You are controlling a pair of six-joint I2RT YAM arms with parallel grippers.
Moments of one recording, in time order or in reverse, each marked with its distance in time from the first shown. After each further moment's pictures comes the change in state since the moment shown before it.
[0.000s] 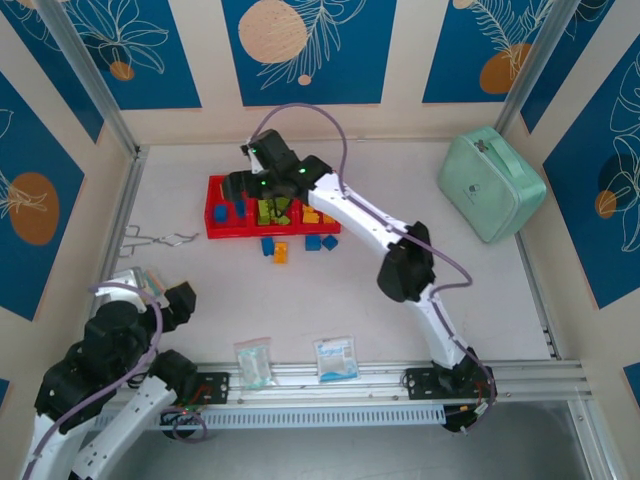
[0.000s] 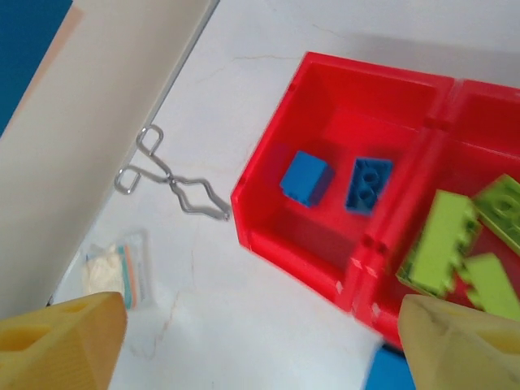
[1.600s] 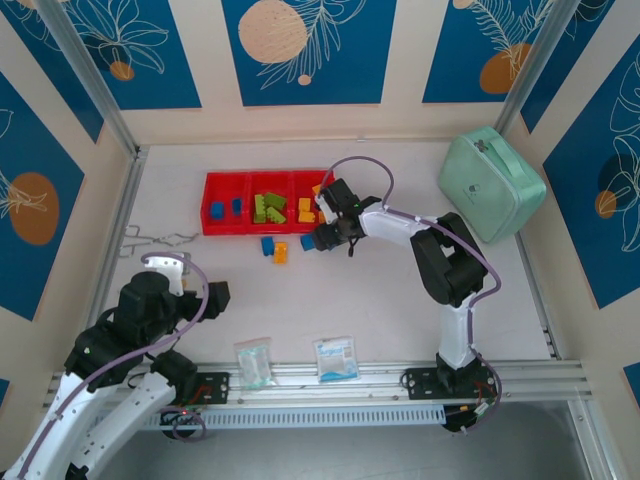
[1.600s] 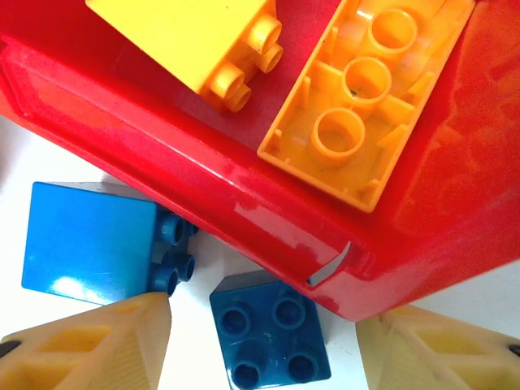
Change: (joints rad) left arm 0.000 0.189 -0.045 0.142 0.259 0.167; right arm -0.216 -0.219 -0.891 0.270 0.079 -0.369
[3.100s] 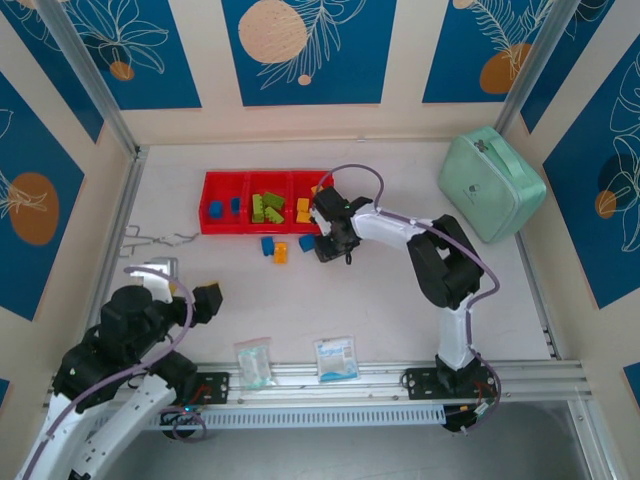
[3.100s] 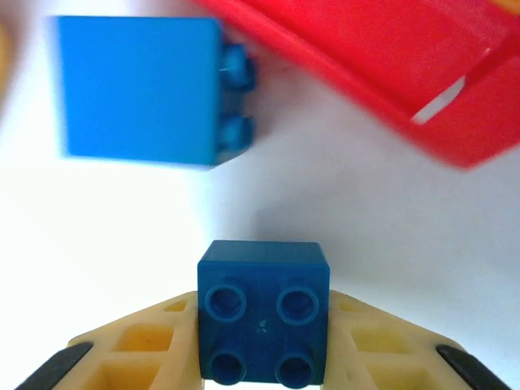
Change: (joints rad) left arm 0.000 -0.140 -0.002 0.020 -0.021 0.018; right arm 0.056 -0.030 0.045 -0.232 -0.037 0.050
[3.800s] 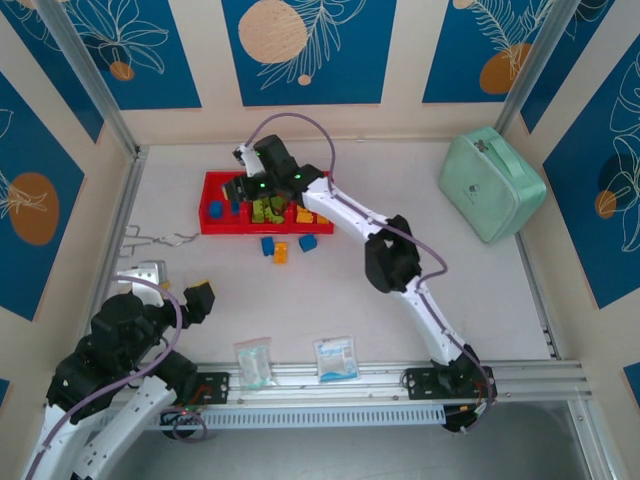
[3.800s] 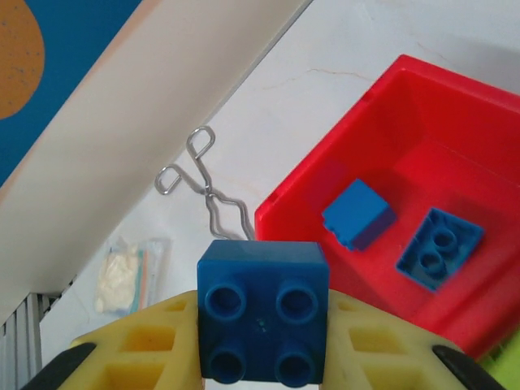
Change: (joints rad) left arm 0.001 -0.042 0.000 -0.003 -0.064 -0.019; right arm 0.101 0.576 1.041 0.245 -0.359 0.219
